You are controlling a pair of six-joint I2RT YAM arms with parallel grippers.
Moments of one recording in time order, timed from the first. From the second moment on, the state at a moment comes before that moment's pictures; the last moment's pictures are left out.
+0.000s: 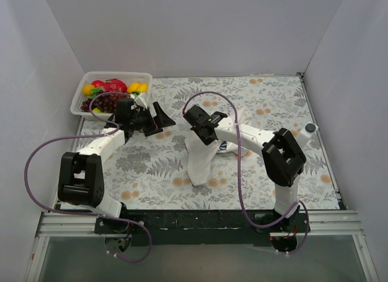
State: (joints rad) left arm -0.15 1.51 0.92 -0.04 0.64 -0.60; right arm 0.86 1.90 1.47 -0.72 0.39 0.06
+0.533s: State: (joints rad) left arm -0.40 1.51 0.80 -0.06 0.64 -0.72; right arm 0.81 1.90 1.69 -0.74 0.44 0.04
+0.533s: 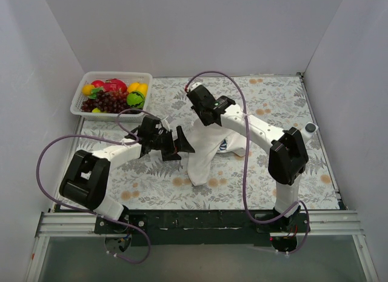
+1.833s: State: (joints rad) left arm -0.66 1.65 0.71 -0.09 0.60 -1.04; right arm 0.66 1.80 1.59 -0.72 0.38 0.05
